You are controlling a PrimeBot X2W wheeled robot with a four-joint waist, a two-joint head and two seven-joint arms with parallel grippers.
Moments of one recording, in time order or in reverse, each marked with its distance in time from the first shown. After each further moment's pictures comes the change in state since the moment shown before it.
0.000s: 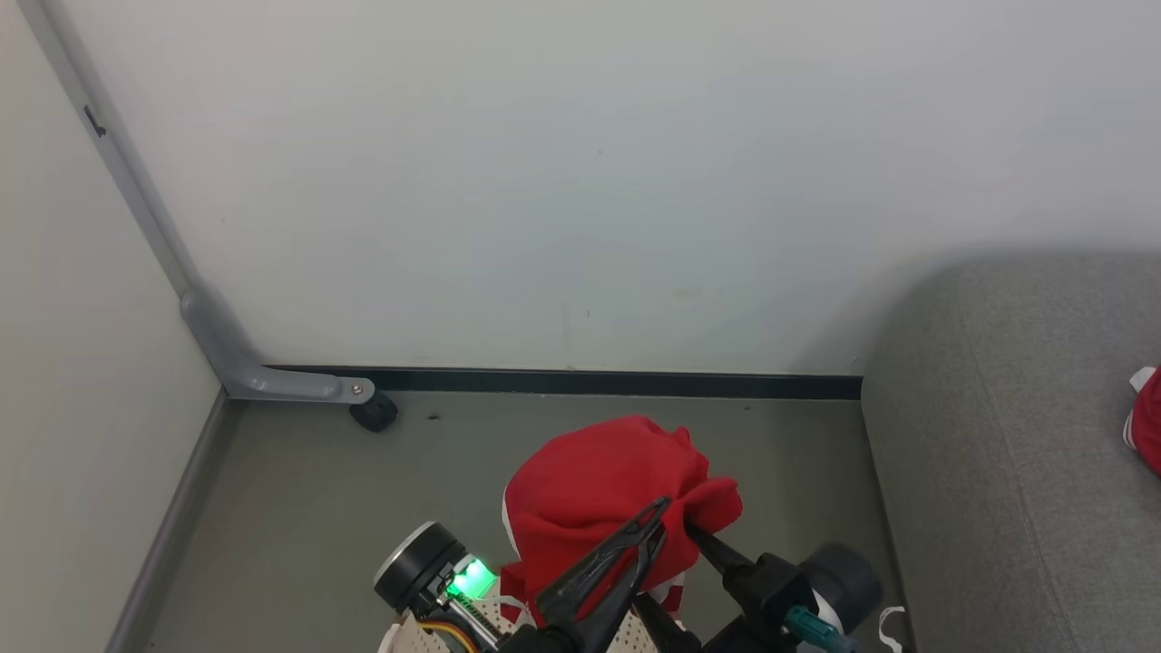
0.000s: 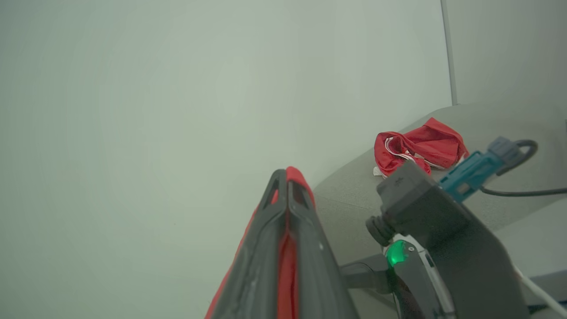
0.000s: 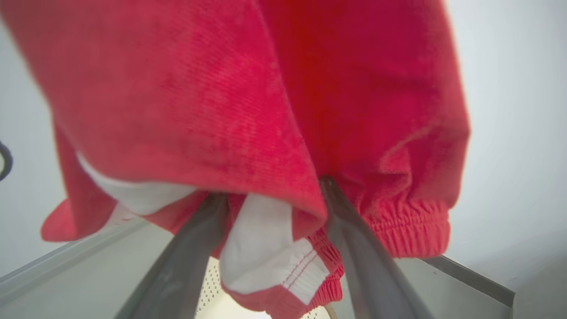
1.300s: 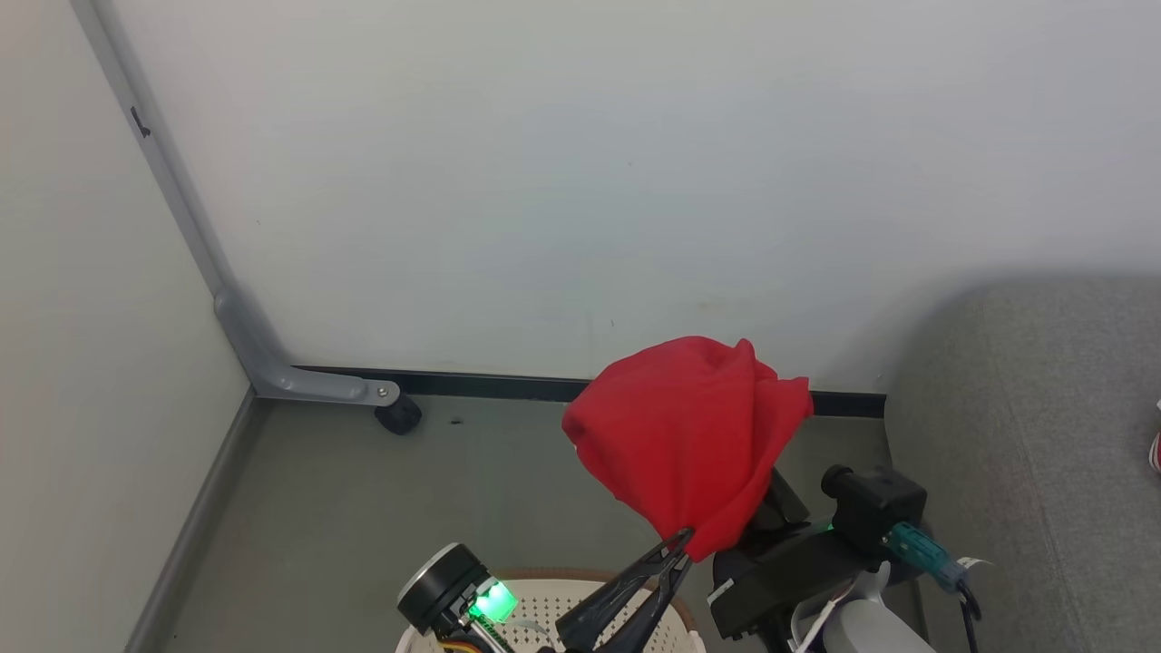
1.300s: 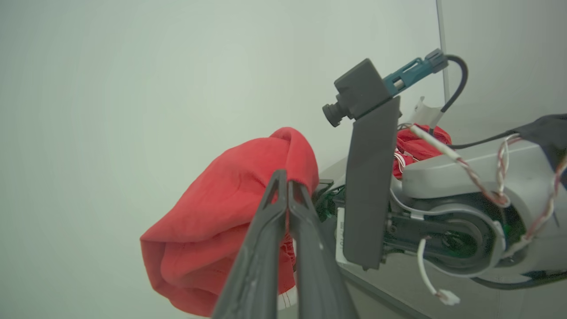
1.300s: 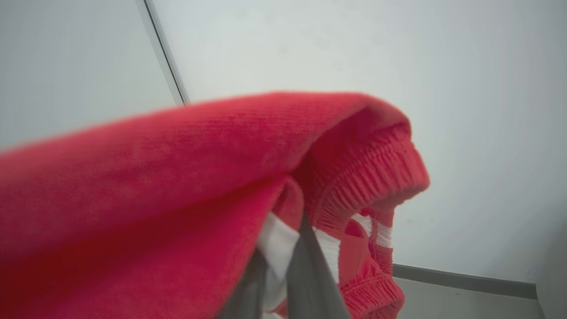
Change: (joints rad) left arm 0.012 0.005 -0.055 0.005 -0.030 -0.001 0.000; right arm -0.015 0.037 -0.188 -0.134 0.240 -0.102 -0.017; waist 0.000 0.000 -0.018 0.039
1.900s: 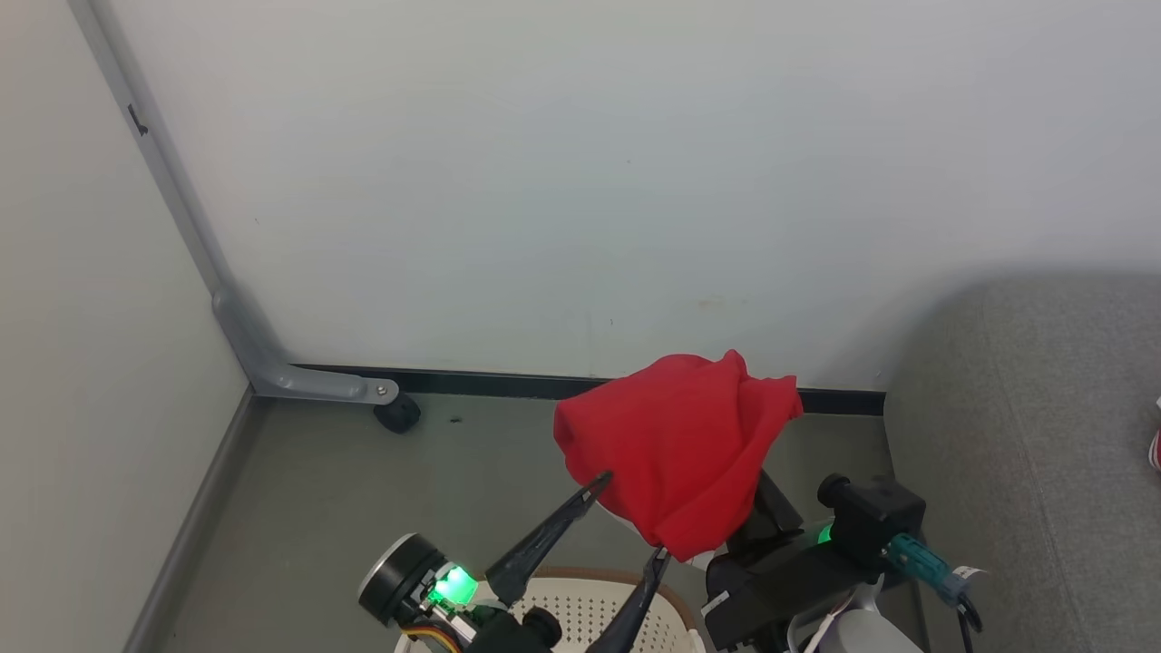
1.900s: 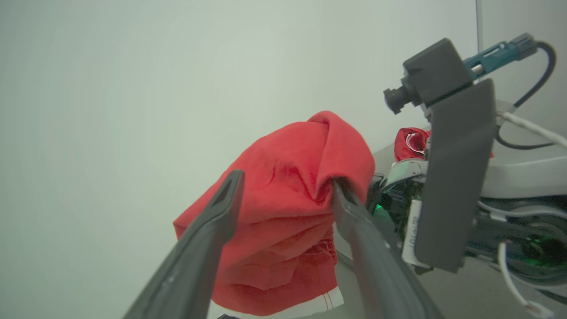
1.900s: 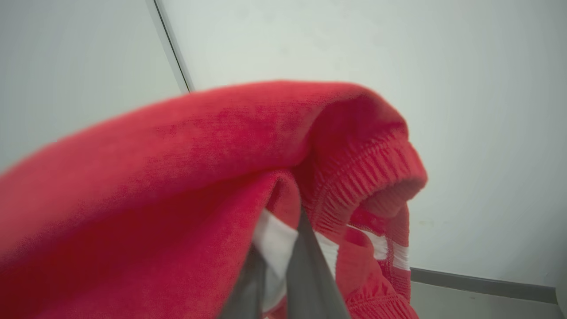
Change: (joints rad) left arm 0.001 -0.012 0.067 0.031 -0.011 0.021 0.000; right arm 0.029 0.000 0.010 -0.052 0.004 0.012 0.000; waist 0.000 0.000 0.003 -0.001
